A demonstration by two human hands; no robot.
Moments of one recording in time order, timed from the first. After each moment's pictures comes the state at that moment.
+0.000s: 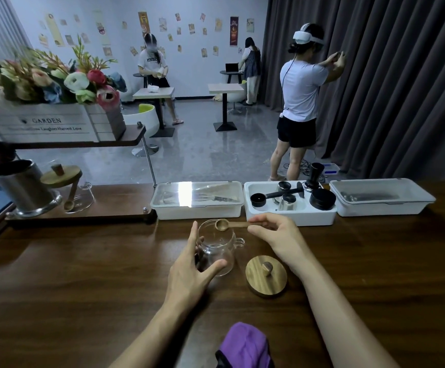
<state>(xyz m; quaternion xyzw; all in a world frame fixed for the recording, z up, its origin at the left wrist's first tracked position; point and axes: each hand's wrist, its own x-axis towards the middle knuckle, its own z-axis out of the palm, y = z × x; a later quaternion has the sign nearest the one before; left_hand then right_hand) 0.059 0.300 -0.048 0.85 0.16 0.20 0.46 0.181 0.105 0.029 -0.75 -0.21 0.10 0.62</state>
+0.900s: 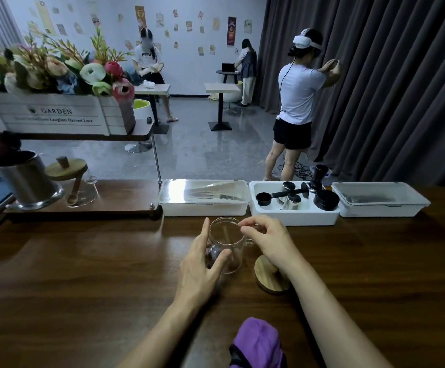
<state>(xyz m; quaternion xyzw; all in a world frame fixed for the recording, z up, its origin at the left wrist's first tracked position) 0.057 0.303 -0.049 0.86 0.13 0.22 0.44 0.164 0.140 0.020 -0.83 -0.23 0.07 0.51</state>
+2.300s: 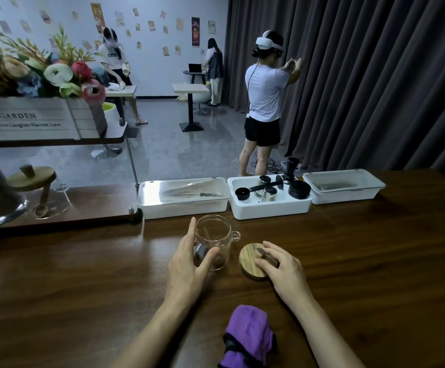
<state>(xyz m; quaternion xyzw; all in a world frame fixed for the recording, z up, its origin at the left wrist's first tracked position) 0.055 0.305 -0.054 0.85 0.07 0.22 0.47 0.116 0.072 -0.045 -0.91 -0.10 -0.01 0.41</state>
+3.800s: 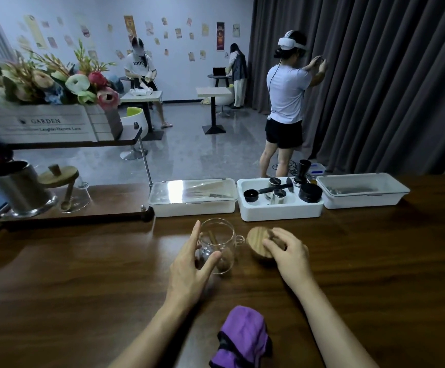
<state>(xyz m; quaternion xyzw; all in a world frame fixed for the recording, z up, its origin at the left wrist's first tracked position) 0.043 0.295 -0.053 0.86 0.11 0.24 0.43 0.148 0.072 -0.024 -0.85 -0.12 -0.06 0.51</state>
